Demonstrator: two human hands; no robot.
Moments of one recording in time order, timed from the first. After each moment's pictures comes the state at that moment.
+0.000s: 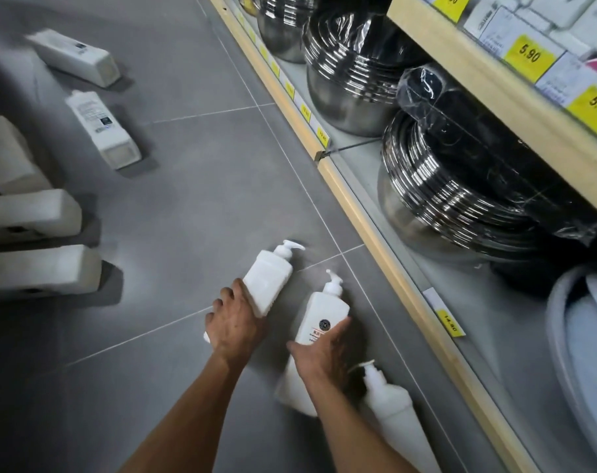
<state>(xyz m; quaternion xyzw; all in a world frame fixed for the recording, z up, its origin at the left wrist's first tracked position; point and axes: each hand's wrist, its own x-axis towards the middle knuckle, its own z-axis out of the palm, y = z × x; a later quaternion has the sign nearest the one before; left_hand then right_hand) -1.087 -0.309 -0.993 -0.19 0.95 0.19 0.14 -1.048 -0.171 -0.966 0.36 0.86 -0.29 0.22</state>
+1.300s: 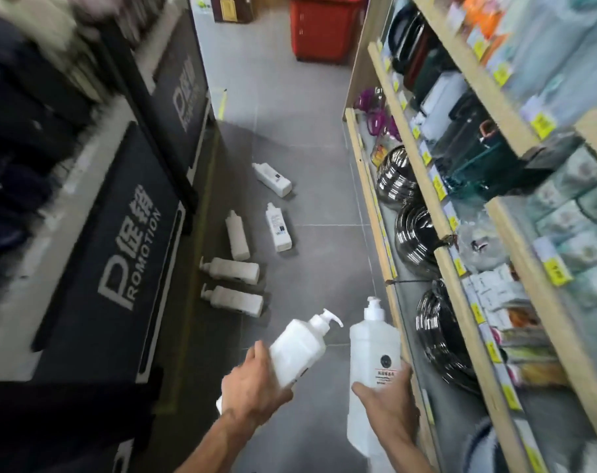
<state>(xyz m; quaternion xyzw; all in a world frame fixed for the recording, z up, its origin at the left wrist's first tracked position) -0.949 -0.429 -0.430 -0.29 0.91 0.23 0.19 -1.019 -0.210 -0.443 0.20 0.89 -0.36 0.18</state>
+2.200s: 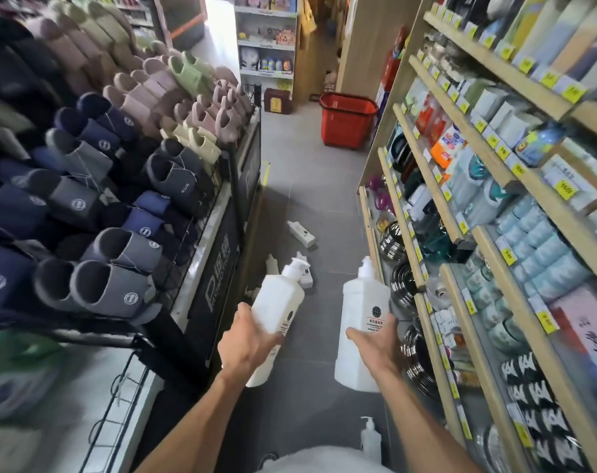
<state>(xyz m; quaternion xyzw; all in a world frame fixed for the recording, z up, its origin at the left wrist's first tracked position) -0.779 -0.473 -0.072 -0.43 0.83 0.36 -0.01 -0.901 -0.269 -0.075 0.10 0.89 -0.43 0.16</state>
